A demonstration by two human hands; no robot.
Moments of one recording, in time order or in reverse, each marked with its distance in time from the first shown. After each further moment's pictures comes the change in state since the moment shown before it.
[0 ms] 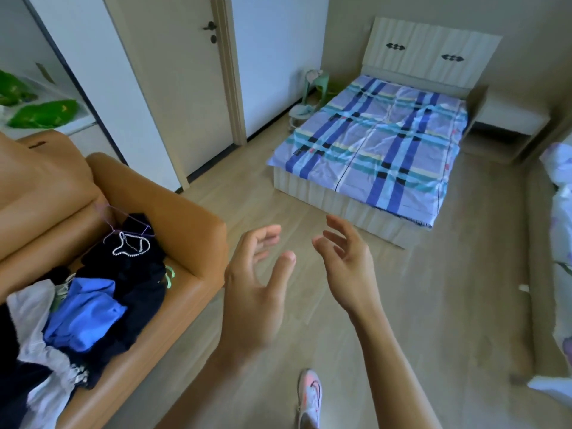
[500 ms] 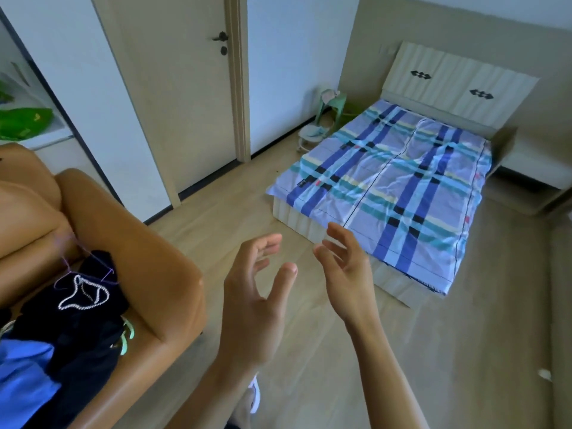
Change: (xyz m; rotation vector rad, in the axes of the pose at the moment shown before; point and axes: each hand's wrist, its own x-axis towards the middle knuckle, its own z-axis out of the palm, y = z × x) left_hand 0.259 -0.042 0.094 -0.032 0.111 0.014; right_hand 0.288 0.003 0.026 -0.008 -0.070 0.000
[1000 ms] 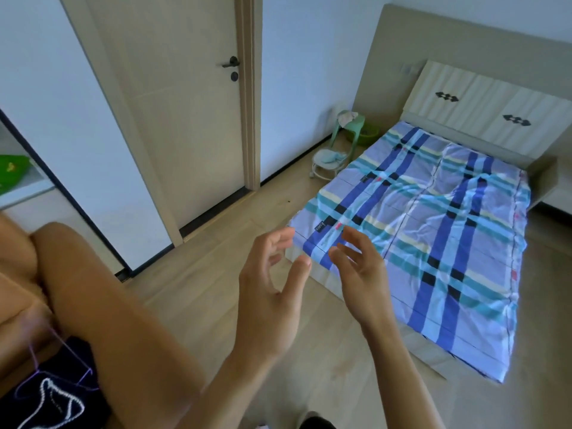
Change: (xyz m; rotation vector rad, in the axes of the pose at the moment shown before) left_hand 0.334 -0.066 0.017 -0.021 0.010 0.016; right_hand 0.311 -0.033 0.120 -0.004 0.021 -0.004
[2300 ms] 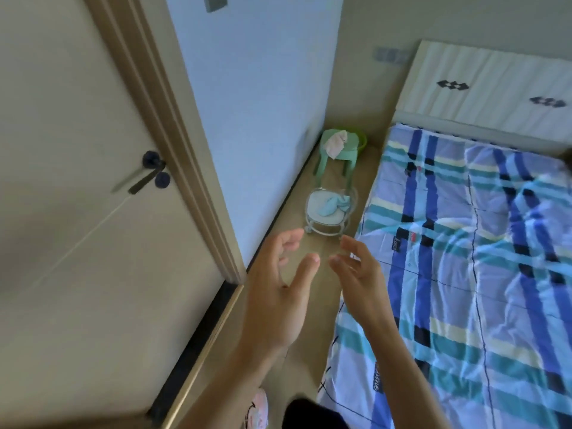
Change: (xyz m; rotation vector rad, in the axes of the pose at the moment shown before) left_hand 0.889 -0.258 0.155 0.023 -0.363 -0.090; right_hand 0.848 0.026 0.284 0.017 0.187 0.177
